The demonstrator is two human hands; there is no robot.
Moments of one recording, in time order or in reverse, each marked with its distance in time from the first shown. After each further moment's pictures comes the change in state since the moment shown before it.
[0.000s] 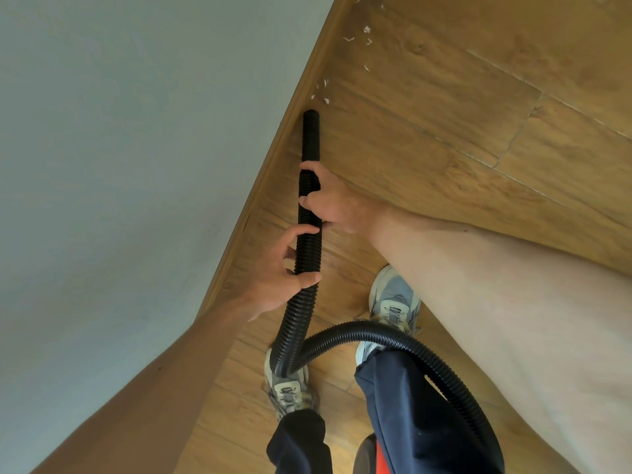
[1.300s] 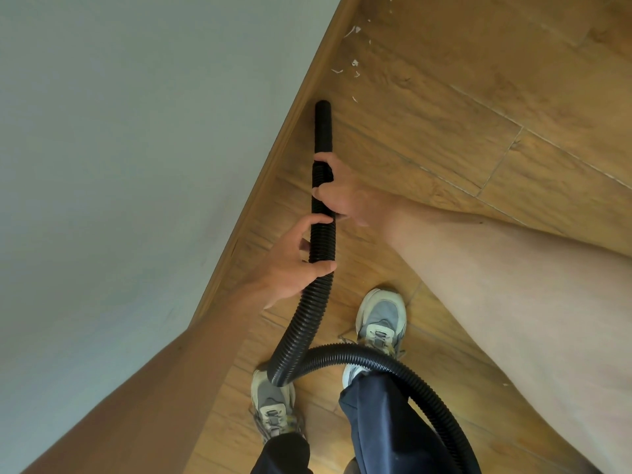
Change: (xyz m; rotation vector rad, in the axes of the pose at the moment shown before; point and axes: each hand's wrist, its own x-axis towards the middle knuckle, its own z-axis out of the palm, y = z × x) left_hand 0.042 0.058 0.008 -0.072 -0.030 0.007; right_hand 0.016 -0.031 -0.056 -0.037 0.089 -0.006
